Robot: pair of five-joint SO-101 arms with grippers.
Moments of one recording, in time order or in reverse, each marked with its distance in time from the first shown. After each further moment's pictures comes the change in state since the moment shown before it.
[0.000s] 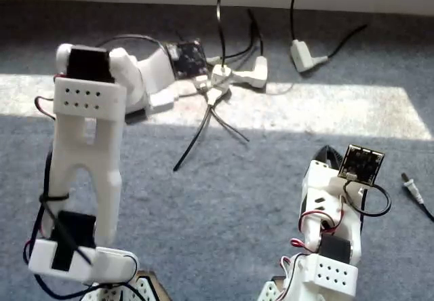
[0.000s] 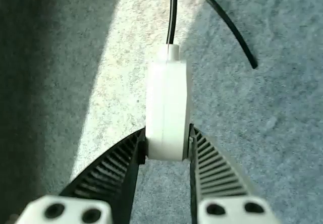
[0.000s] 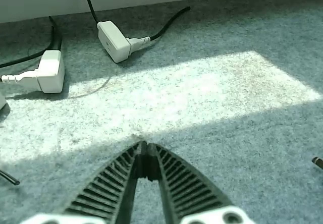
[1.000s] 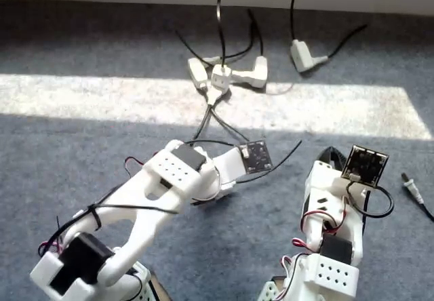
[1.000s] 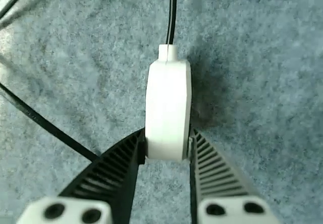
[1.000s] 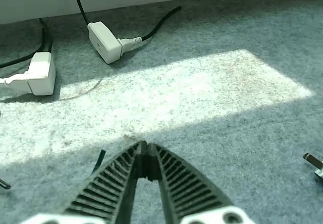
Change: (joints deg) left arm 29.7 -12.0 62.2 -41.1 28.3; right arm 1.7 0.0 0.0 0.0 0.0
